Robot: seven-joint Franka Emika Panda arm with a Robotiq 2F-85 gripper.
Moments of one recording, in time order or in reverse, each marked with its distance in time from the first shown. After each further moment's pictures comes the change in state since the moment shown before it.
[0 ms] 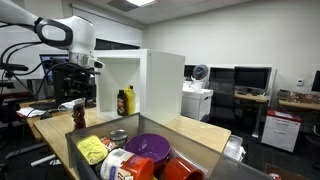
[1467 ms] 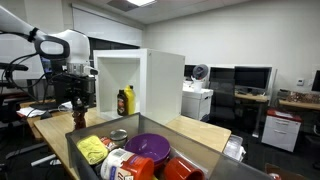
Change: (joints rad) arm 0.078 -0.062 0.151 -0.022 0.083 0.224 0.184
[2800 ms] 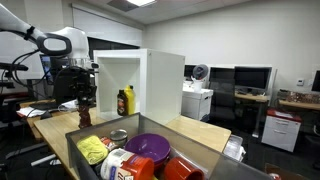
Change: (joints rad) arm 0.045 -0.053 0.011 0.064 -0.109 0.091 0.035
